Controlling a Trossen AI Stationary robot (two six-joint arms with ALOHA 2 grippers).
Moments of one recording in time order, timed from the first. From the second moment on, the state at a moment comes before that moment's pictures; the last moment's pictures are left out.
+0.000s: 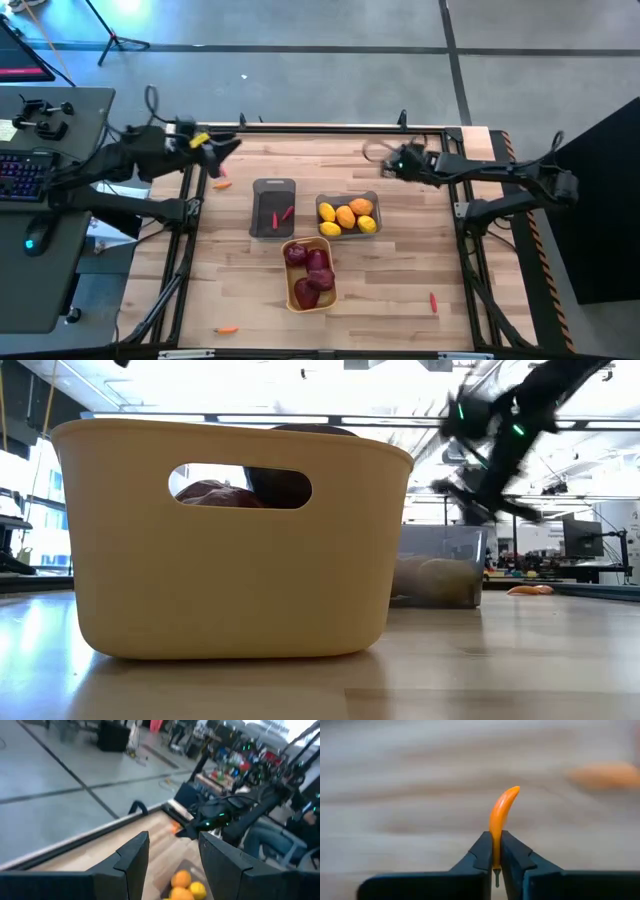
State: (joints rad) left arm 0.09 0.74 1.10 -0.59 -0.45 -0.51; right arm -0.42 1.25 0.68 -0.49 0.36 1.08
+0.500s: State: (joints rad) left arm 0.09 0.79 1.10 -0.60 -0.50 -0.45; right arm -0.14 1.78 1.12 0.18 -0.06 0.67
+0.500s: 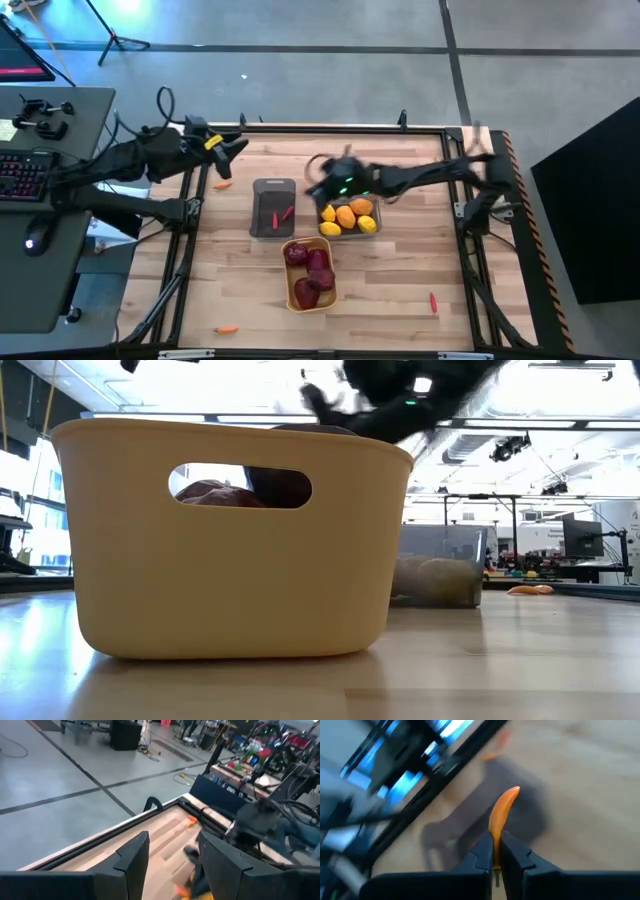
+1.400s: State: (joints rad) left arm 0.09 0.82 1.10 -0.68 -0.41 -0.53; right arm -0.33 1.85 1.50 -0.44 -0.29 0.25
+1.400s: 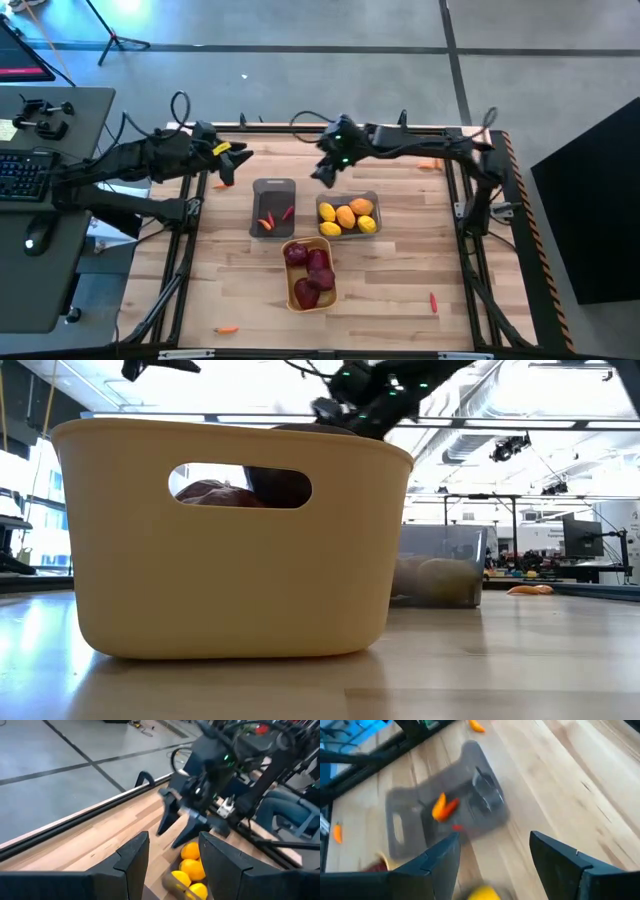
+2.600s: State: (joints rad) left arm 0.80 1.49 0.79 -1.03 -0.14 -0.23; right arm -0.40 1.33 0.65 0.16 -0.30 0.70
